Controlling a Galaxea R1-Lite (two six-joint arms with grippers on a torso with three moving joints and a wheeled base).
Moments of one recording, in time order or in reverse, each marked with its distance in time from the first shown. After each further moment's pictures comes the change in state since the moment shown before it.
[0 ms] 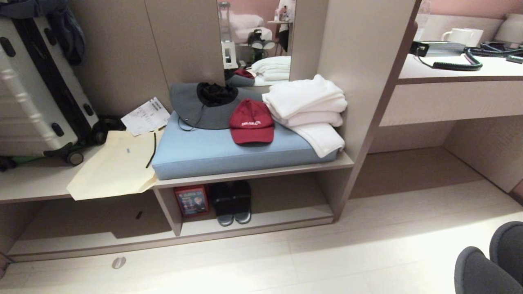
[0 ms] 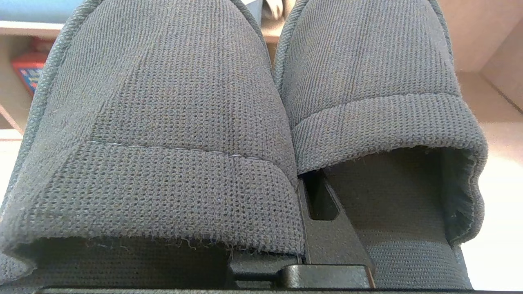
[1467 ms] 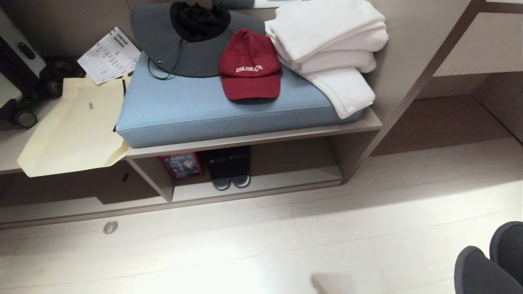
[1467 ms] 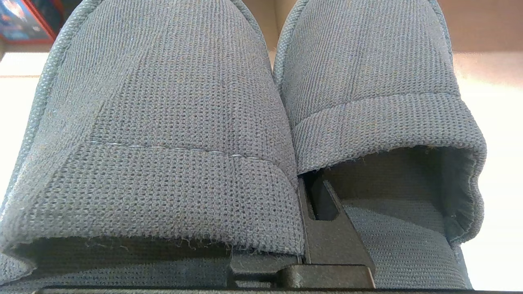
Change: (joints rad) left arm 0.000 0.000 0.000 -0.001 0.001 -0.003; right arm 0.000 0.000 0.000 0.000 -0.002 0.000
